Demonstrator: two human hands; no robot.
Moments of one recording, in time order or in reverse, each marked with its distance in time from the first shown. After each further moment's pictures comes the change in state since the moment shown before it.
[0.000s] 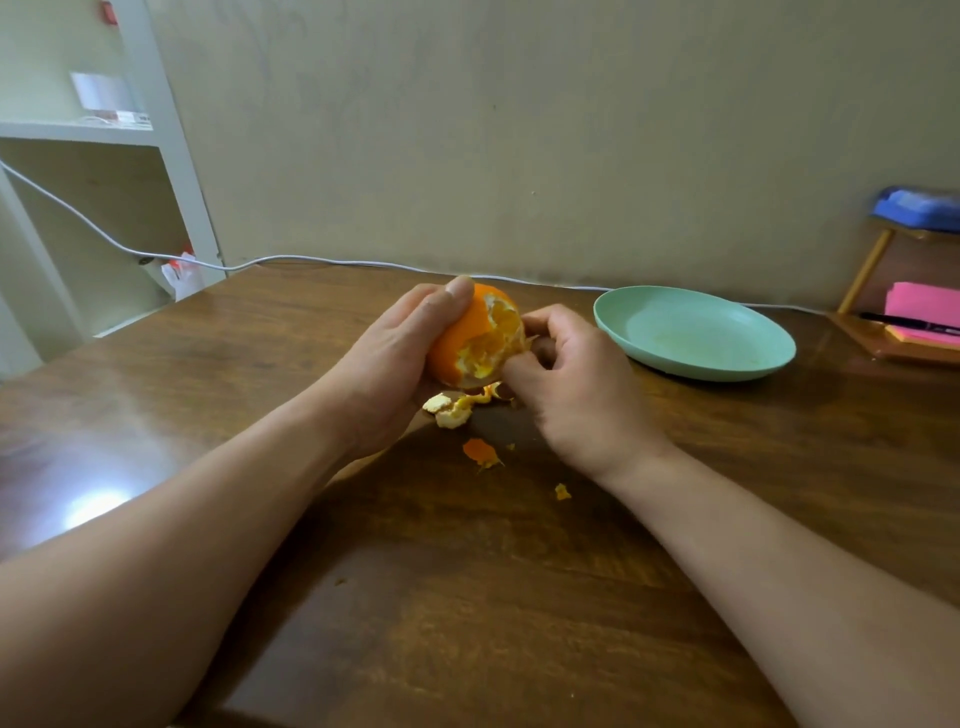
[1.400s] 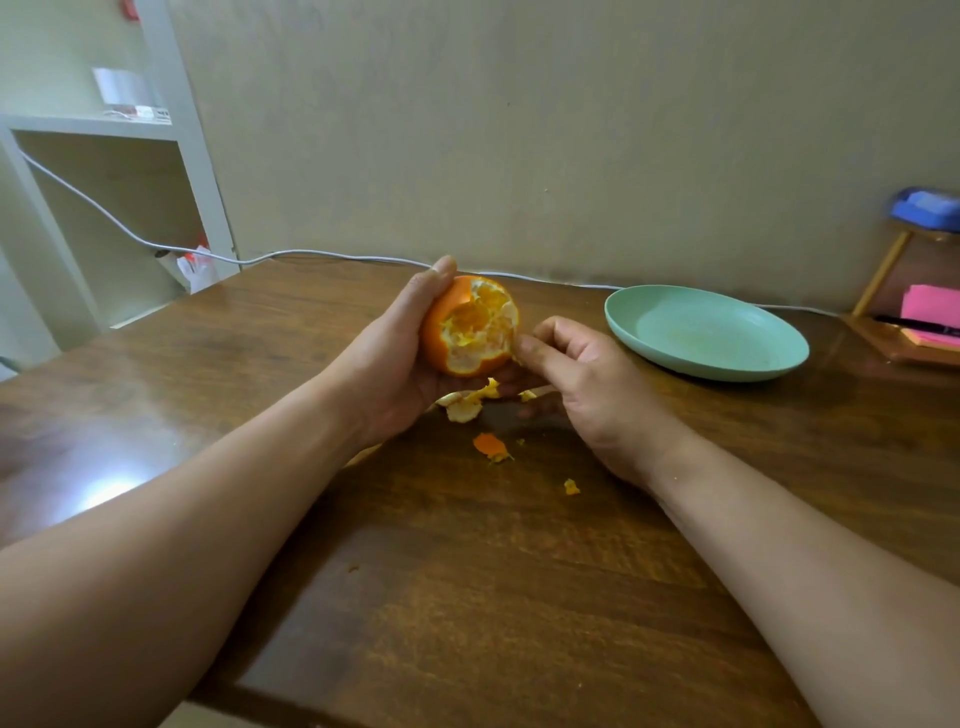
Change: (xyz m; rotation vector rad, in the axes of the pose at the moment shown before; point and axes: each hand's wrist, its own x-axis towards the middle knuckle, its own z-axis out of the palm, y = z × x) left_hand -0.006 0.011 0.006 -0.140 0.040 -0.109; right_hand 0.006 0.007 -0.005 0.402 -0.223 0.246
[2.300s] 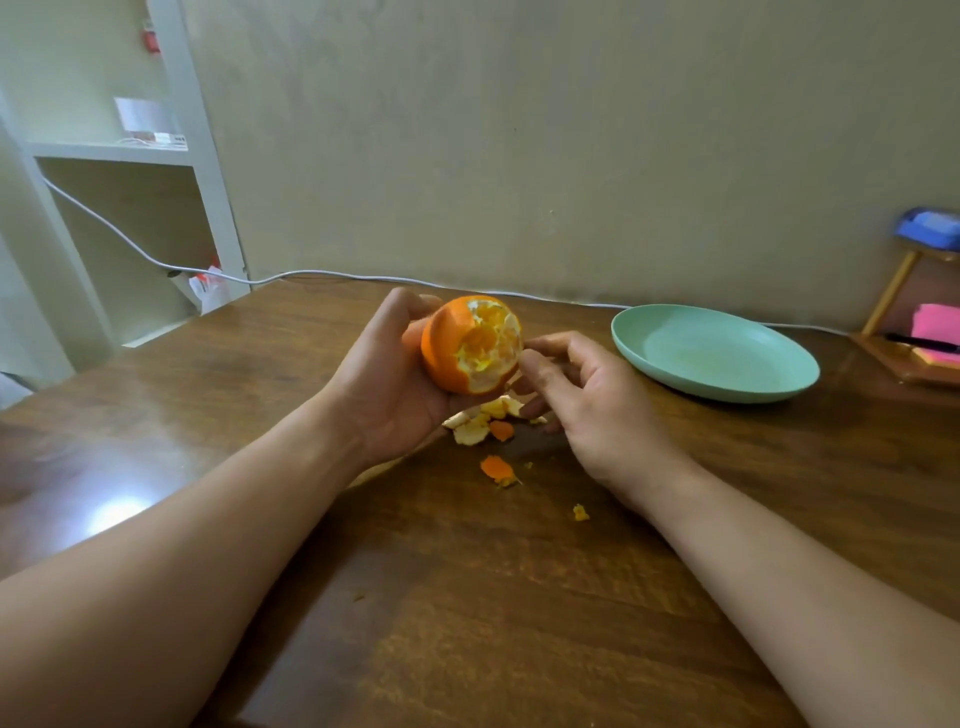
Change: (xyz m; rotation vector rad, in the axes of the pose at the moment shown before) left_hand 0.005 0.003 -0.011 -0.224 -0.090 -0.087; right_hand 0.002 0.007 0.001 -0.283 0.143 -0.180
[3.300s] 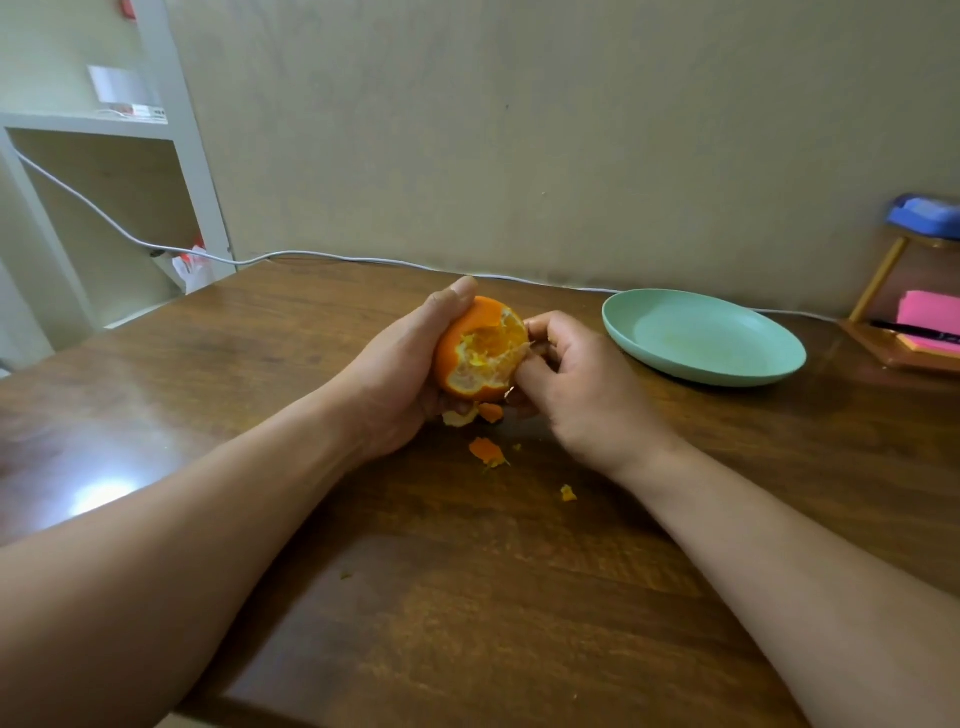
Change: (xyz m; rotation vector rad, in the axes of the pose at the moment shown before) left_hand -0.007 -0.012 0.014 0.337 0.050 0.033; right_hand 0.000 -0.007 -0.002 -0.113 -0.046 -0.064
